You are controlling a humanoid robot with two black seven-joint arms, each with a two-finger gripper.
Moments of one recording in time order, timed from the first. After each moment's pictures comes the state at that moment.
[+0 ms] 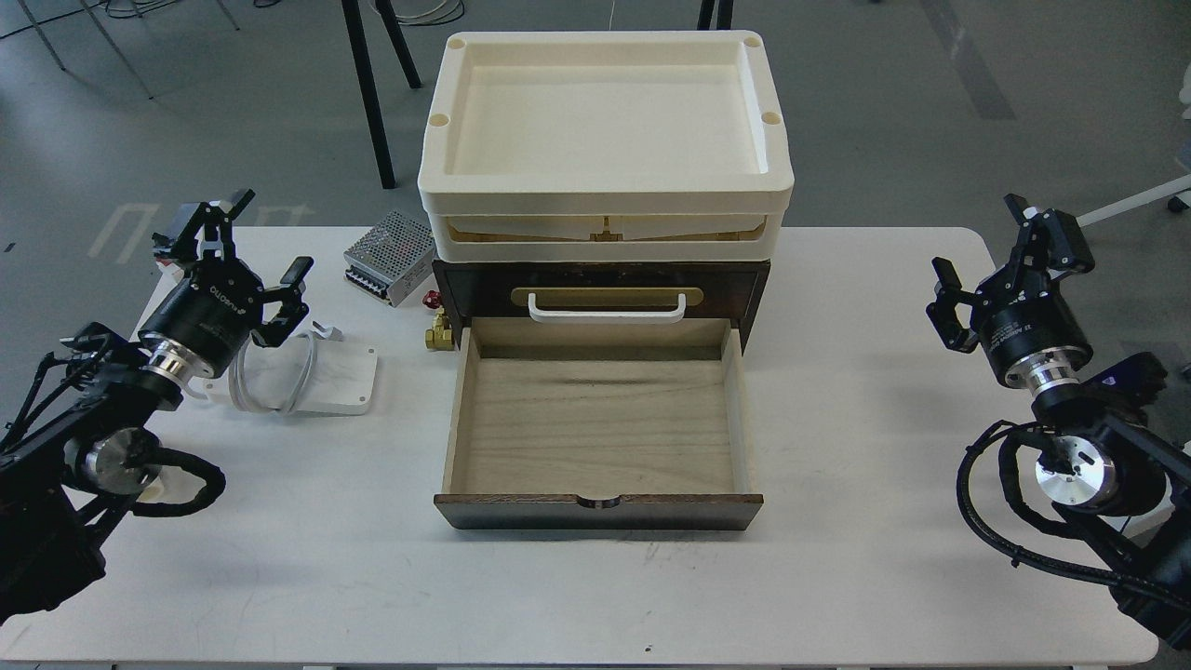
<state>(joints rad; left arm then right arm) -0.51 0.48 -0.69 -0.72 0.20 -0.49 -0.49 0.39 -0.51 0.83 1.06 -0.17 0.05 0.49</state>
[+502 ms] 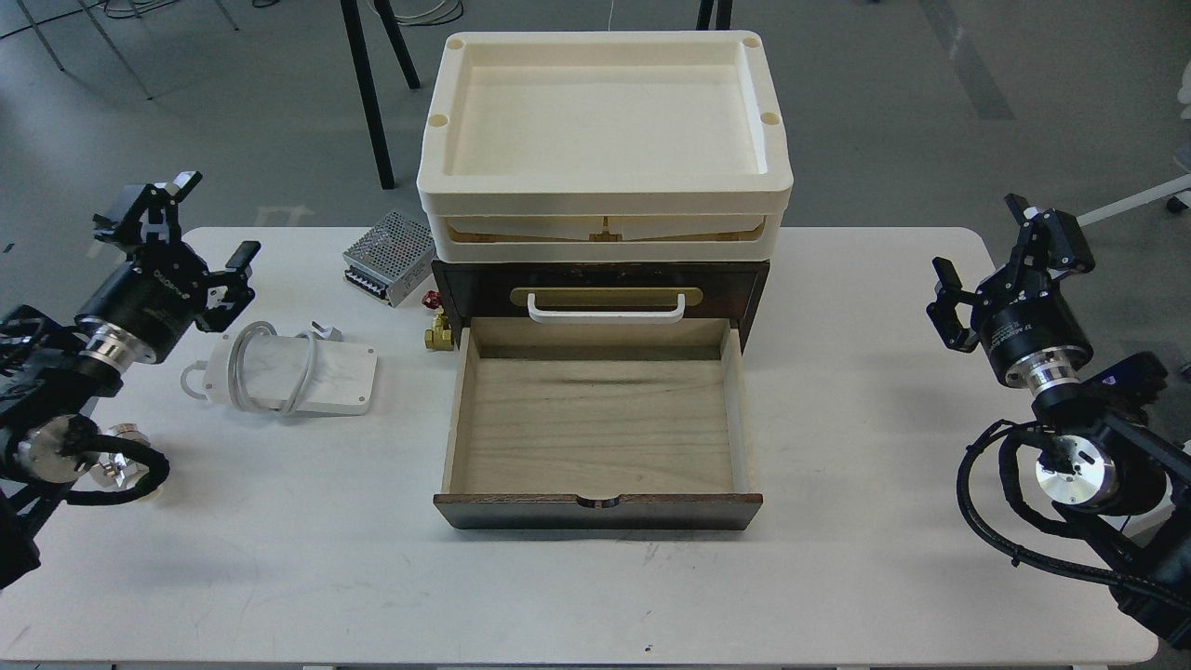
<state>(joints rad) -0.55 0.65 -0.69 -0.70 0.23 -0.49 -0.49 0.39 -0.51 0.84 1.06 -0.17 0.05 0.49</state>
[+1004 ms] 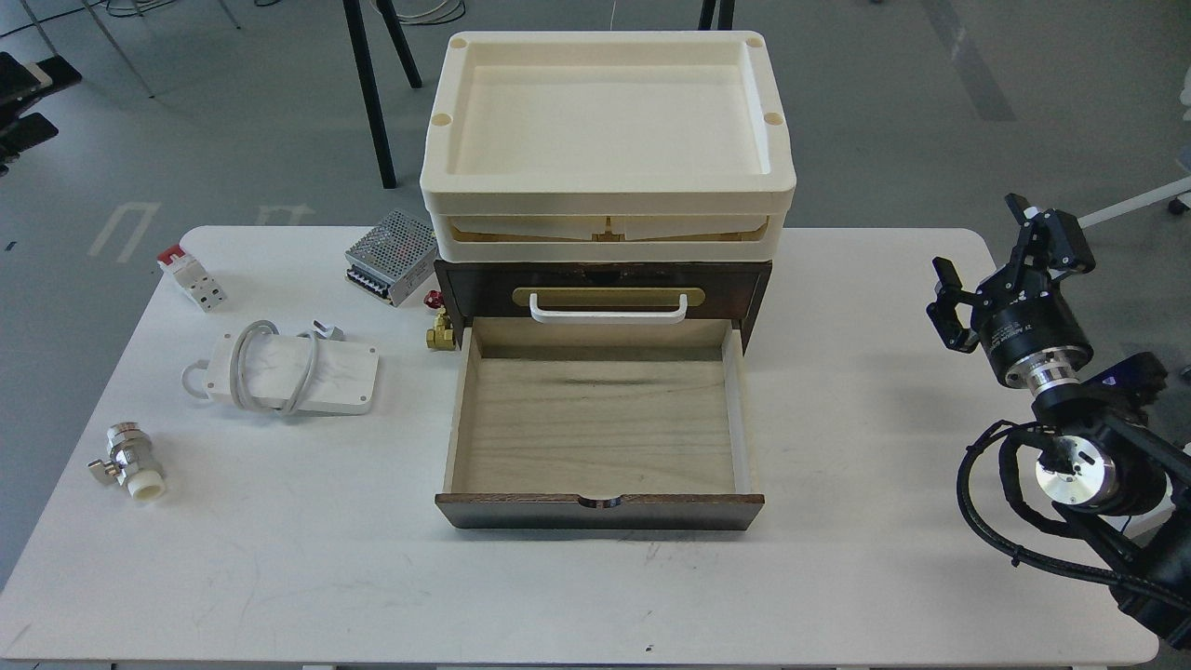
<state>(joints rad) -0.84 0.98 -0.68 -0.74 1.29 -0.49 -0.49 0.39 -0.51 0.84 1.06 -0.17 0.05 0.49</state>
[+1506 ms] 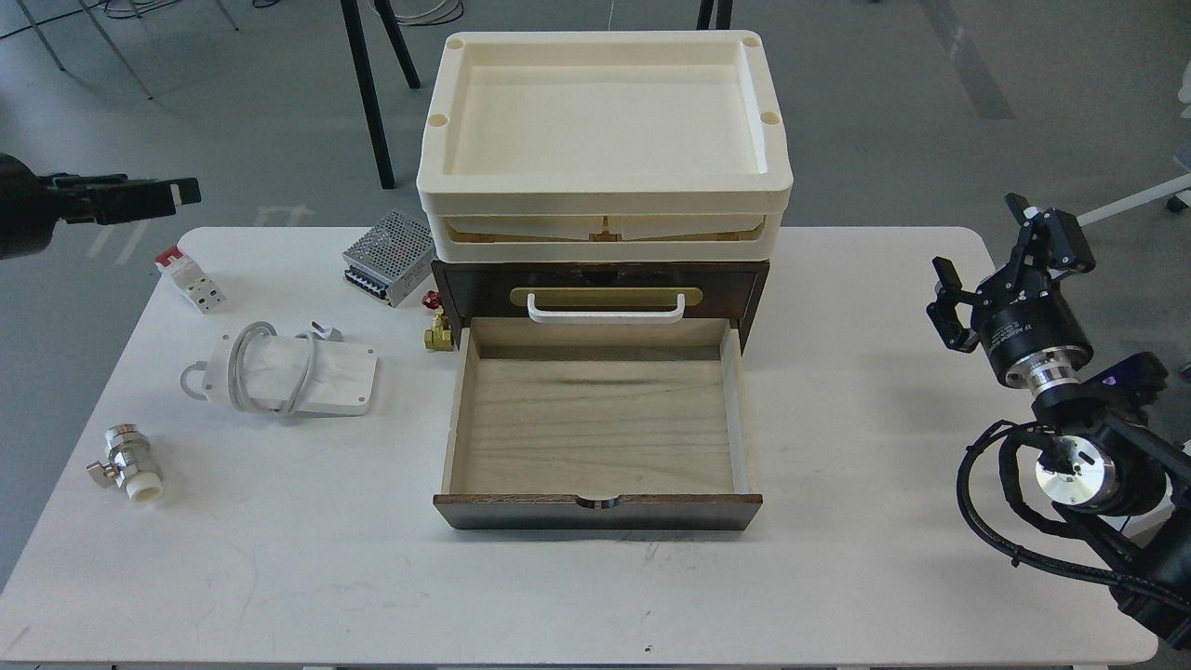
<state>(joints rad) -0.86 0.98 -0.55 -0.95 1.68 -0.49 -0.49 0.39 -0.51 0.84 1.06 -0.17 0.05 0.49</state>
